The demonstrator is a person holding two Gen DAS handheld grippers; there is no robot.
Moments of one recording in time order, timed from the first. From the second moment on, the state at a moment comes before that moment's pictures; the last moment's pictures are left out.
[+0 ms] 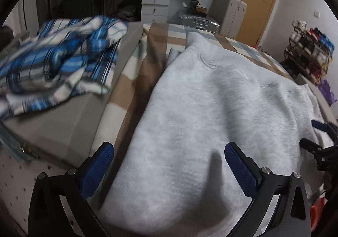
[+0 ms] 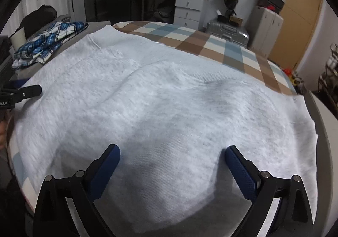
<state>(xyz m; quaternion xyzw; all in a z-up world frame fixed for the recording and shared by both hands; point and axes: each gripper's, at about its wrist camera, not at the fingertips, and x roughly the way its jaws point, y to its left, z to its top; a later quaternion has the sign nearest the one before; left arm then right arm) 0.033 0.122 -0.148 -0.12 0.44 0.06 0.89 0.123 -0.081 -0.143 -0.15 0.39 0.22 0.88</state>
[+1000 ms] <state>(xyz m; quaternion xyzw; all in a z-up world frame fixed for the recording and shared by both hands) -0.026 0.117 -0.157 -0.23 0.42 0.03 0.88 0.020 -0.113 -0.163 -0.07 0.32 0.27 0.91</state>
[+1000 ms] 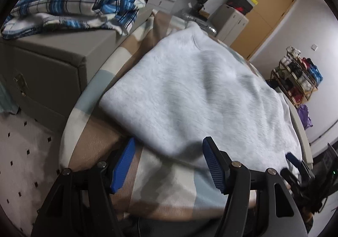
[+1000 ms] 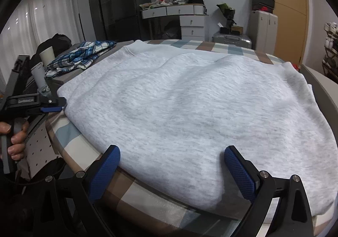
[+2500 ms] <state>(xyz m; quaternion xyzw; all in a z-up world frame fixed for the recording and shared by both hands) -0.058 0.110 -0.143 -0.26 0.34 -0.04 0.90 0.030 -0.123 -0.154 -0.04 0.29 0.24 0.93</state>
